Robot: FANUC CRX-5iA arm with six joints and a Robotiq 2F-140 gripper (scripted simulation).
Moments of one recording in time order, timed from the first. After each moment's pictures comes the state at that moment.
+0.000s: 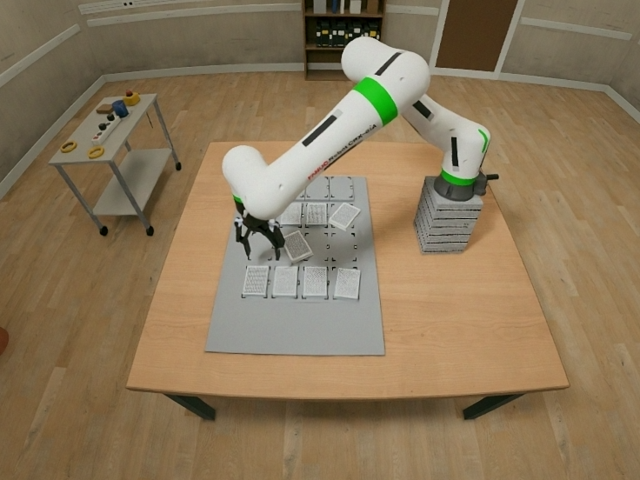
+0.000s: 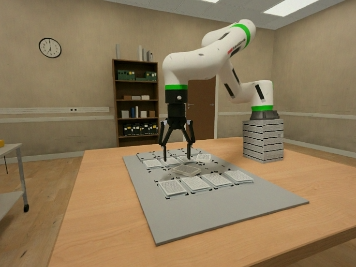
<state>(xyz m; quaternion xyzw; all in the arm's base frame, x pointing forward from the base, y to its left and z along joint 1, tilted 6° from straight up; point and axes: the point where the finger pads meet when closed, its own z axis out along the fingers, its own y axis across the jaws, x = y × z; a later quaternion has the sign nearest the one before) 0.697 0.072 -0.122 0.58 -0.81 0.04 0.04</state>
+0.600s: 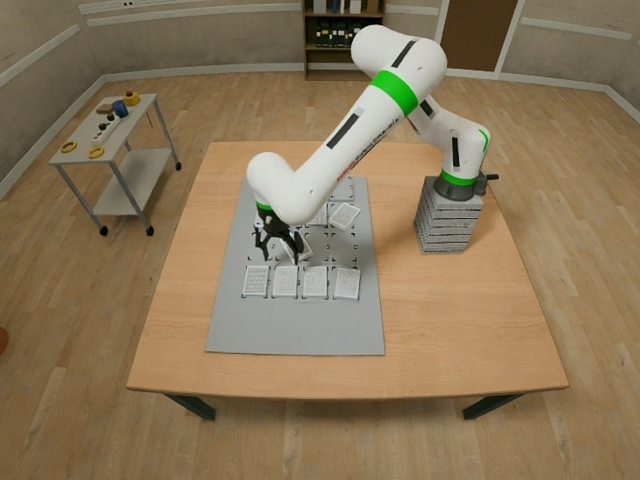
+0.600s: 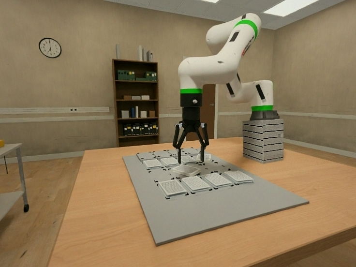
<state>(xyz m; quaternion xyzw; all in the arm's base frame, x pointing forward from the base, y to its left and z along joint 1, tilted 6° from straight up) 0.638 0.091 -0.138 0.58 -0.81 0.04 0.04</state>
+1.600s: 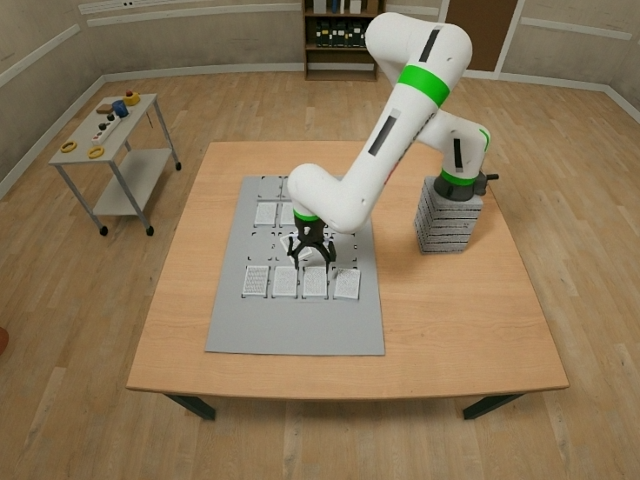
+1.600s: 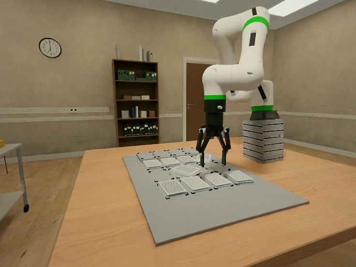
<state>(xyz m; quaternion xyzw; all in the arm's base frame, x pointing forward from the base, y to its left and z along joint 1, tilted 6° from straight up) 0.539 0.123 -0.164 0.58 -0.81 0.04 0.04</state>
